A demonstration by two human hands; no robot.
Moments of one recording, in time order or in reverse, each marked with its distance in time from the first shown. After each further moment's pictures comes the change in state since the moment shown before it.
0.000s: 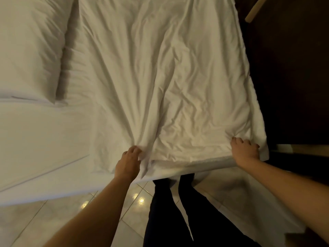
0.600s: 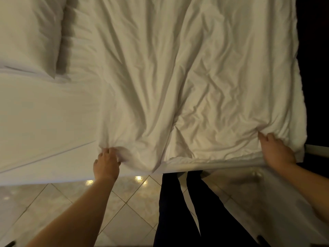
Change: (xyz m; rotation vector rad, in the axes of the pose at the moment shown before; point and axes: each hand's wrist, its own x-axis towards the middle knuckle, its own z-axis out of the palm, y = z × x) left_hand -0.004 -0.151 0.037 0.173 -0.013 -0.415; right_hand 0.059 -0.024 0.055 0.163 0.067 -0.114
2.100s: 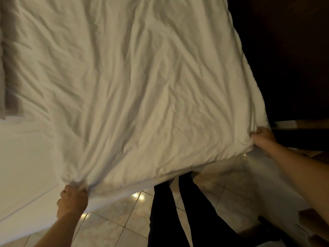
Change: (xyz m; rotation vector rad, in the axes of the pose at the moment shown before) left_hand 0.057 -0.068 0.039 -0.113 -0.156 -0.305; right_hand 0.009 0.048 0.023 1.061 0.026 0.720
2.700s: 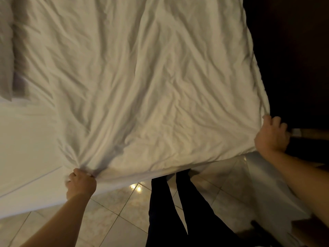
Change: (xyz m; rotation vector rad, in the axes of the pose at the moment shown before) left_hand -0.053 0.057 -0.007 -0.038 -0.006 -0.028; right_hand -0.008 -0.009 -0.021 -0.612 0.471 -0.501
